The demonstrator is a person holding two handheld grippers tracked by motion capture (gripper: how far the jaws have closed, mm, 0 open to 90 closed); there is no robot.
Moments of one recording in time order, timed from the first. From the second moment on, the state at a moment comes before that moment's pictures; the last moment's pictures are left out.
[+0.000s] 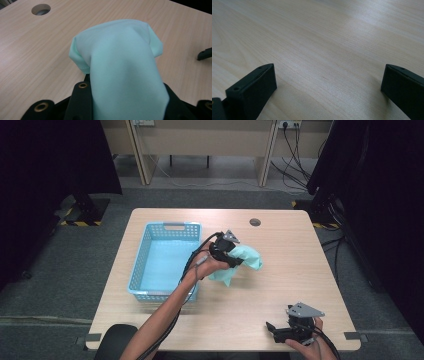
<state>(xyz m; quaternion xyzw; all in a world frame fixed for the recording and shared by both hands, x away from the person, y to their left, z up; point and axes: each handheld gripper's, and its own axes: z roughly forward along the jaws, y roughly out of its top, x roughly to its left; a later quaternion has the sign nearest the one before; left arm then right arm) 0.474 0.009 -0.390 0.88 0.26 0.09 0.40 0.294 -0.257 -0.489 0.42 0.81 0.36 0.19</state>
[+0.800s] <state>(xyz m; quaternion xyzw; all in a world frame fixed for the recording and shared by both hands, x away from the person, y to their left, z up) 0.491 -0.017 -0.433 0.90 0.28 0.08 0.31 0.294 -0.257 -0.489 0.42 0.81 0.36 0.19</state>
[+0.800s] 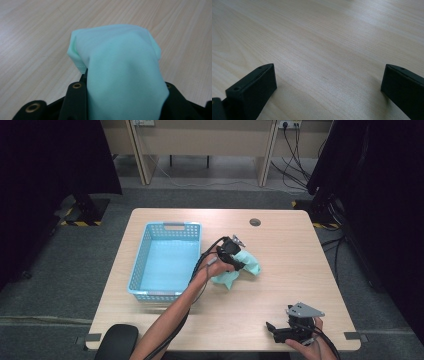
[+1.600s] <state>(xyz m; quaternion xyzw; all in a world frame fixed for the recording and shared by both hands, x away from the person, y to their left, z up) 0.480 -0.006 -0.413 0.89 0.27 0.11 0.34 0.294 -0.257 -0.489 0.42 0.81 0.36 0.19</state>
